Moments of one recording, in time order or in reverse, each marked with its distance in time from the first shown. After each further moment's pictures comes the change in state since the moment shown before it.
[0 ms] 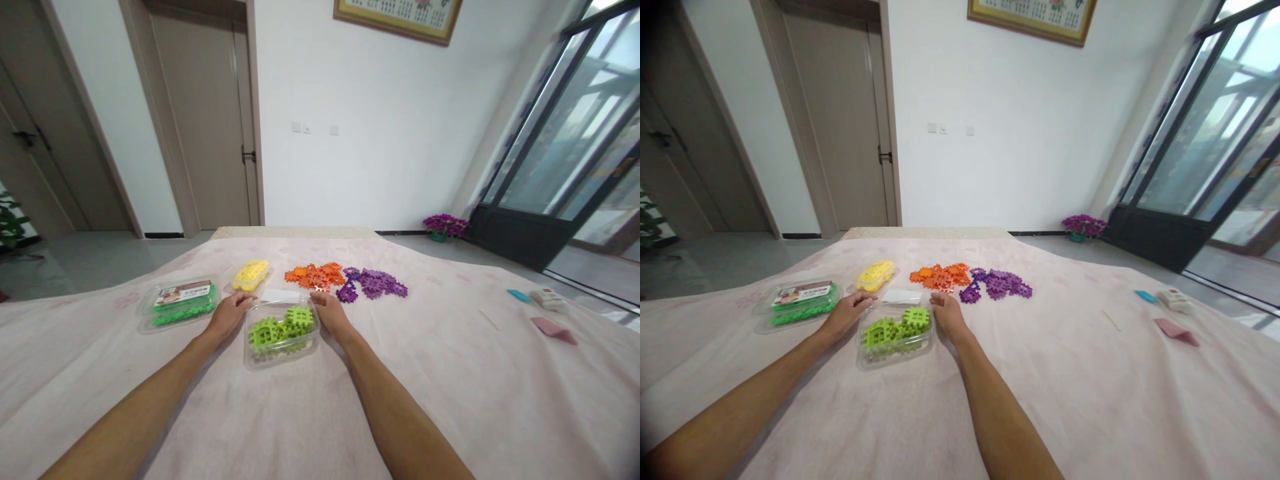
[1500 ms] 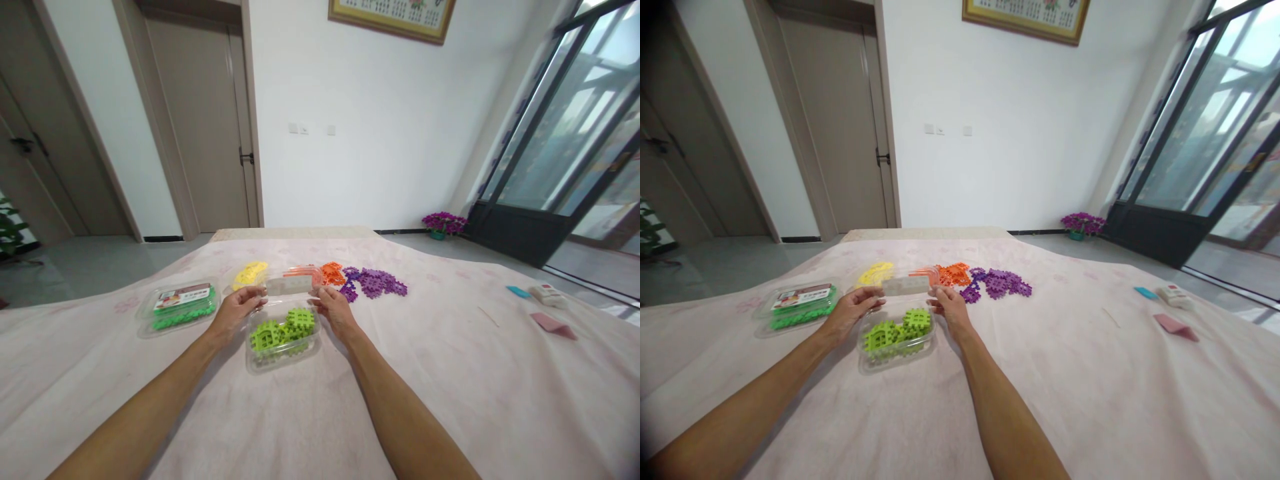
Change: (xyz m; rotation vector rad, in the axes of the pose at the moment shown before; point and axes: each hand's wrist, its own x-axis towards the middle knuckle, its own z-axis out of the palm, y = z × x) left_hand -0.018 0.041 0.013 -0.509 -0.084 -0.069; right_hand -0.004 -0.015 -0.007 0.259 0.000 0.016
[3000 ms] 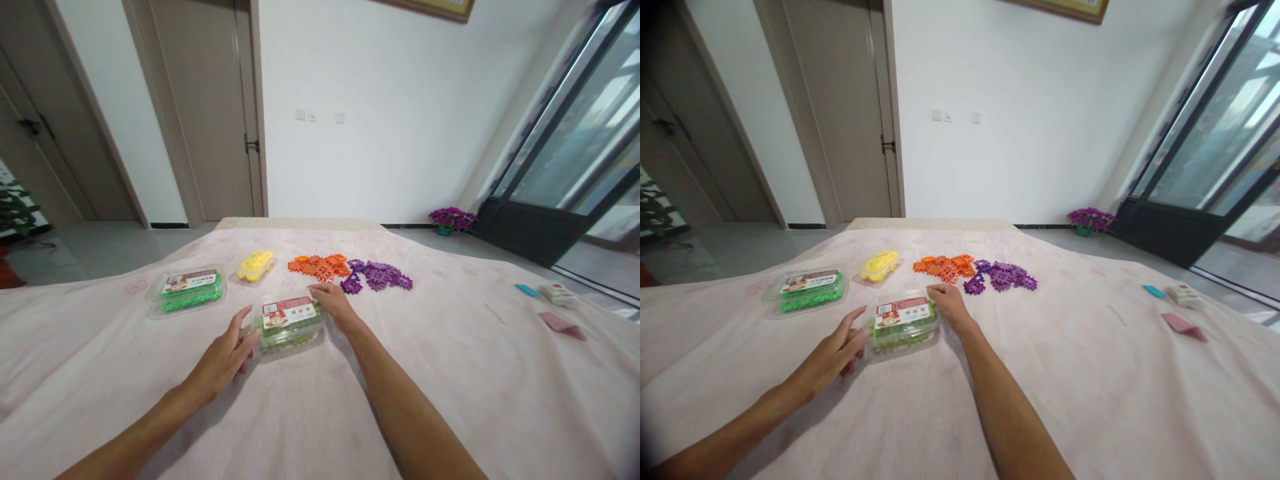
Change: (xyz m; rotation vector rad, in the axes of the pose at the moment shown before) left_hand -0.117 0.023 0.007 0.601 -0.063 -0.139; right_hand -0.003 -0.002 0.016 -0.357 -0.080 -0.010
